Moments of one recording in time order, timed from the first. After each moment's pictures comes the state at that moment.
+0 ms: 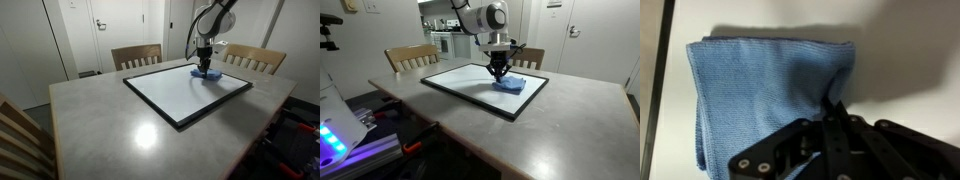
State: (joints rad) arm -0.14 0.61 -0.03 -1.92 -0.22 2.41 -0.25
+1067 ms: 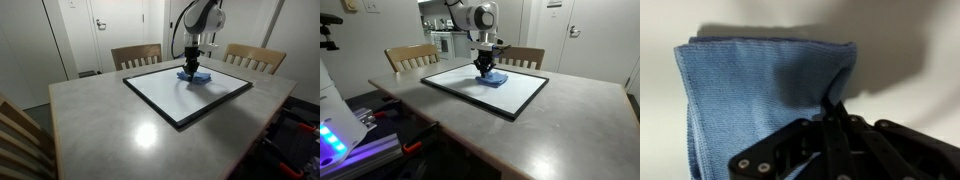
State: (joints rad) arm -0.09 0.61 0.05 -1.91 -0.02 2.39 -0.19
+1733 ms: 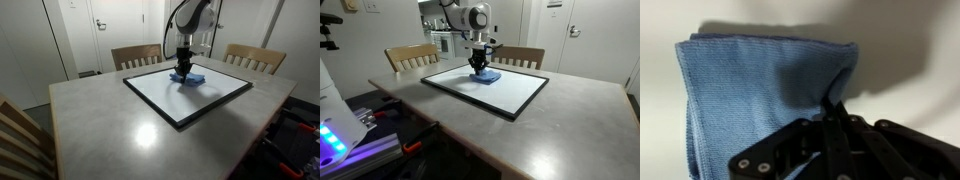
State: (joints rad) arm -0.02 0.64 0.06 -1.87 -0.01 2.38 -0.12
